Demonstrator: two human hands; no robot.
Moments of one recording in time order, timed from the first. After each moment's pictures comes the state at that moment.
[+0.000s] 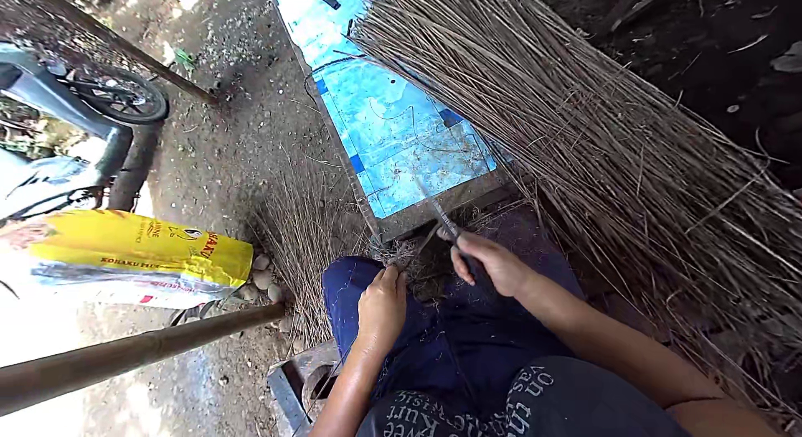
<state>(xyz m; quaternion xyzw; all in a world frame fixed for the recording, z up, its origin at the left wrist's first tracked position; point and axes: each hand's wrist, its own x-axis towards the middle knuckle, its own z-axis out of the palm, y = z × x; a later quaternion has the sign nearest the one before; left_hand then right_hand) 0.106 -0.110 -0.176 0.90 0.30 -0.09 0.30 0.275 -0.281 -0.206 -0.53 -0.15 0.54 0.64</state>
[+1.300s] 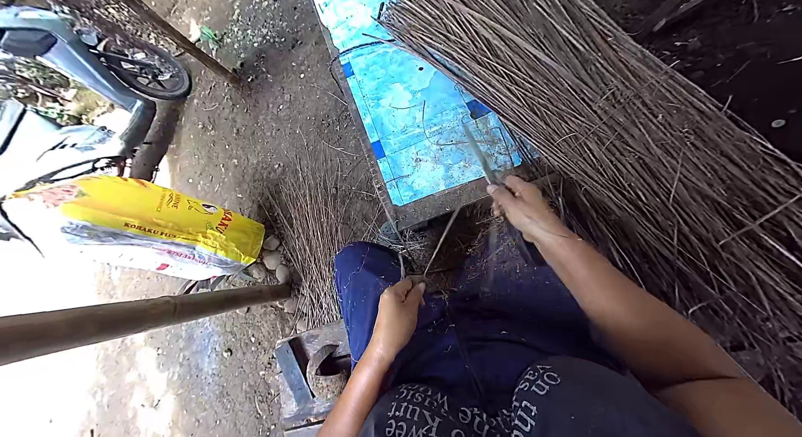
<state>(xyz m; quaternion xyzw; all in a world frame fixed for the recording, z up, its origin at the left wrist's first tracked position) 0.066 -0.125 -0.185 0.76 0.34 -0.04 0.56 0.343 -0.266 -0.222 -0.82 -0.17 0.30 0.46</state>
